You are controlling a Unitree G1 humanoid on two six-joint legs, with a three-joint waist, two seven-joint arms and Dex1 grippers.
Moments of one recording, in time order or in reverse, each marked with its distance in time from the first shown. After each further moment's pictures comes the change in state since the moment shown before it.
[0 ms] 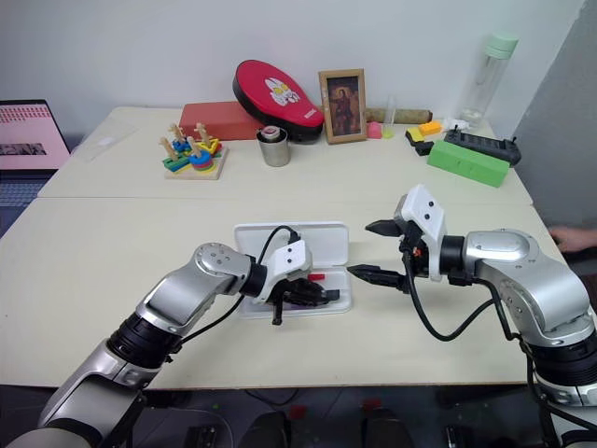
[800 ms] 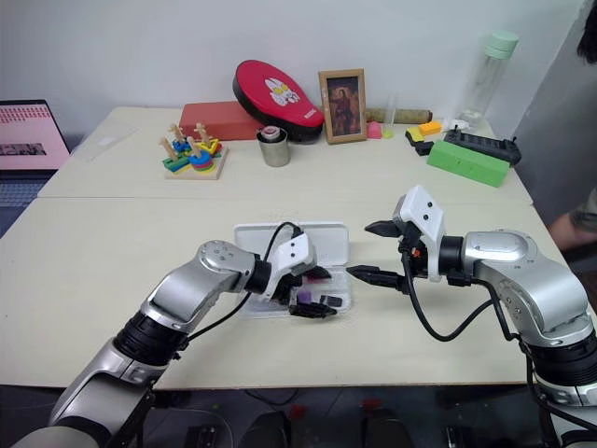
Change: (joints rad) left arm -0.012 -0.073 0.120 -0.020 -0.077 0.055 0.051; right arm -0.009 0.000 0.001 0.004 0.002 -0.001 0.001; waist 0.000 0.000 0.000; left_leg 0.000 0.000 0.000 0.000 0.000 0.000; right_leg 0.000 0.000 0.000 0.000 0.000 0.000
